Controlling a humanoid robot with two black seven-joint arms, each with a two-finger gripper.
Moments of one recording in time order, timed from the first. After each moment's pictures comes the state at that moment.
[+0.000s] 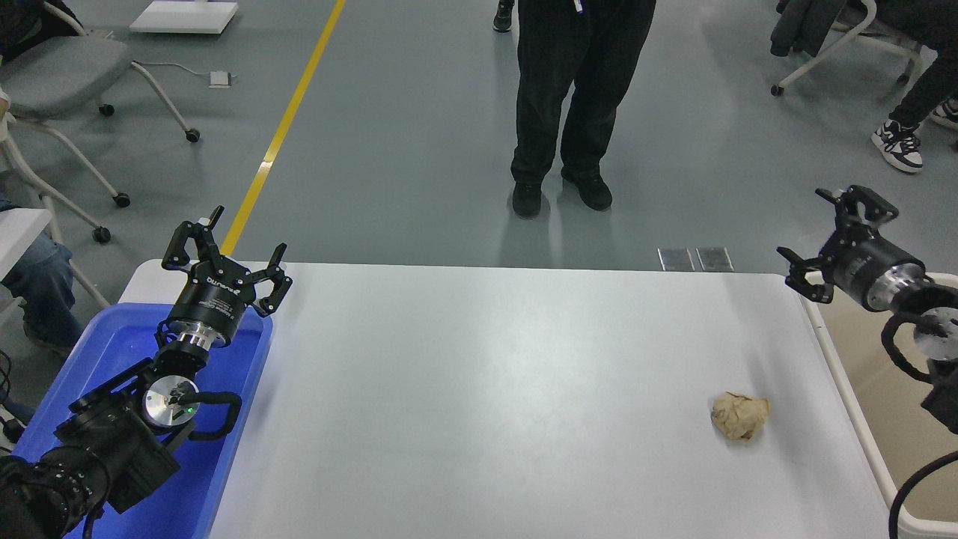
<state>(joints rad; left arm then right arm) -0.66 0.29 -0.62 -0.36 -0.18 -0.69 -0.55 0.97 -0.35 0.19 0.15 0.27 0.57 0.16</state>
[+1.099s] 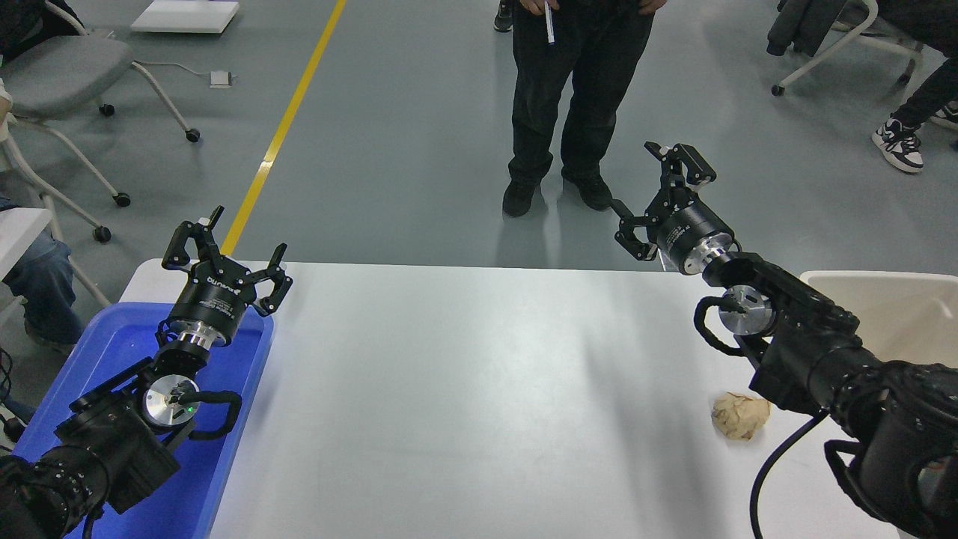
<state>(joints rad) -0.66 0.29 -0.62 -0.36 -0.18 -0.69 -0.55 0.98 -0.02 0.37 0.18 0.14 0.38 0.41</state>
